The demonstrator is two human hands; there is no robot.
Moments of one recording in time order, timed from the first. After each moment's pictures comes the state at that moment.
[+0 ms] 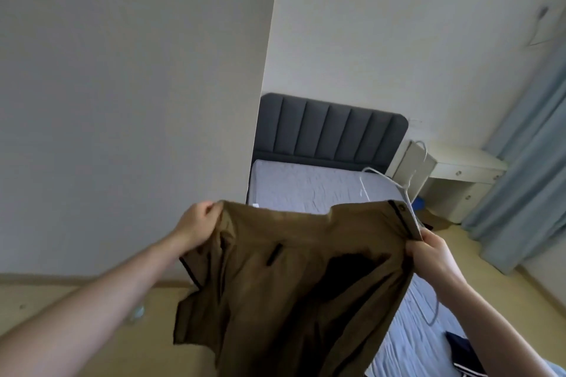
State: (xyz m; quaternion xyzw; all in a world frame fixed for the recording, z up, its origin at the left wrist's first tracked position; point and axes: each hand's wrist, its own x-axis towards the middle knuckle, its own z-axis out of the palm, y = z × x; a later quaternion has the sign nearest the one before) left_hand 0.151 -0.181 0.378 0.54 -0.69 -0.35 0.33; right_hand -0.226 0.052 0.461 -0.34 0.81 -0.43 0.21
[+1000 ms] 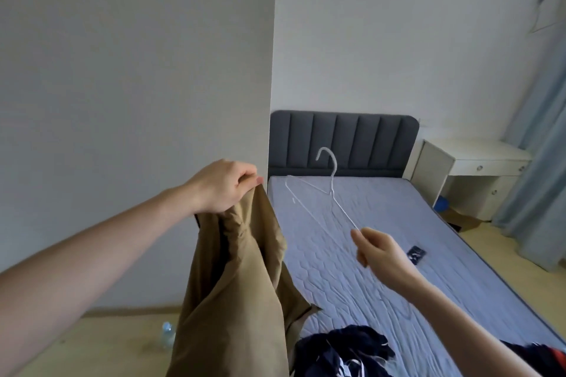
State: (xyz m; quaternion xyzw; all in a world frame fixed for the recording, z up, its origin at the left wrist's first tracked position) left_hand 0.172 -0.175 0.537 0.32 -0.91 -0.06 0.24; right_hand -0.133 0.011 0.438 -0.53 0.70 -0.42 0.24
